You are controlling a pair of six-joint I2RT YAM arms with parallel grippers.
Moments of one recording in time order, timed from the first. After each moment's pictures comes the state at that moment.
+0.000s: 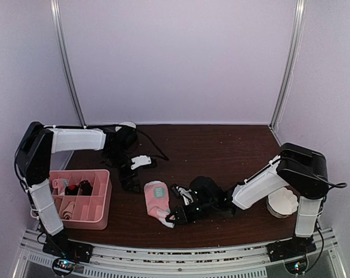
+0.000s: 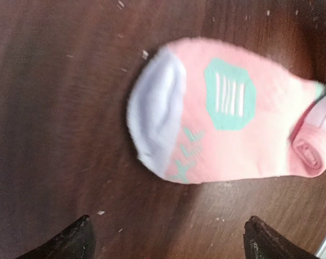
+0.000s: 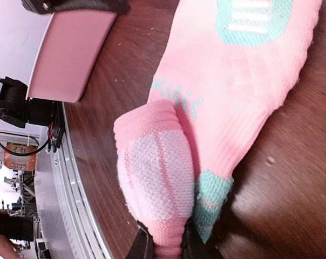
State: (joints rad) left arm -0.56 1.82 1.27 -0.79 0.29 0.68; right arm 1.07 1.95 0.82 0.44 -0.40 0.74
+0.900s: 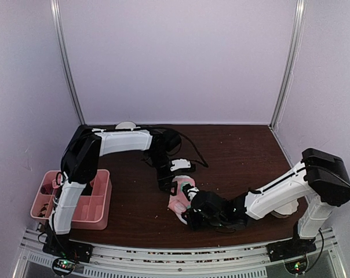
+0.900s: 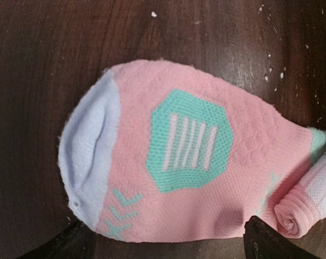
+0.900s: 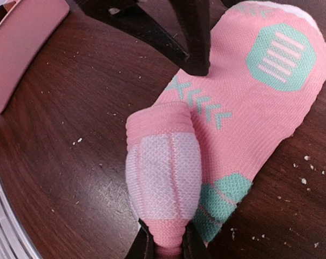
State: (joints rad) left arm -0.80 2.32 1.87 -0.96 0.32 0.63; right arm 1.24 1.74 0.73 0.20 0.22 0.68
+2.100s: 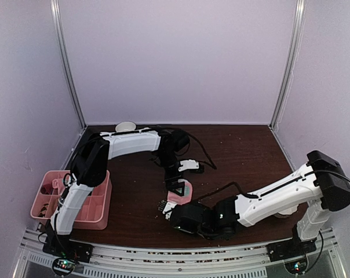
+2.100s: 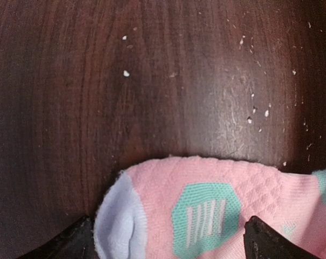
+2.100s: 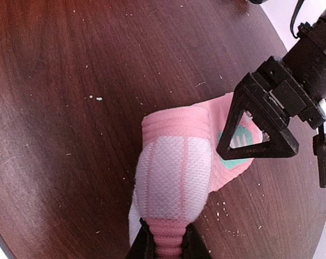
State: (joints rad) left arm -0.84 2.42 2.05 -1.02 0.36 0.68; right arm 1.43 1.76 1.03 -0.26 0.63 0.03
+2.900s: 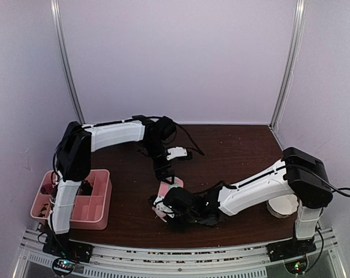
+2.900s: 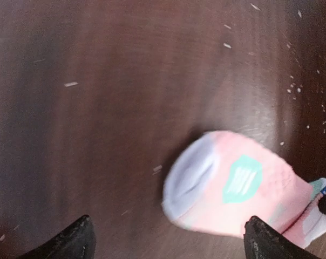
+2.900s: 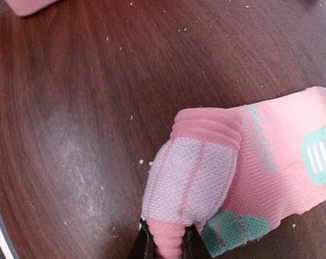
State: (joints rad) left arm -0.75 2.26 1.92 -0.98 0.27 0.64; right arm 1.28 1.96 1.09 -0.08 0.17 0.08
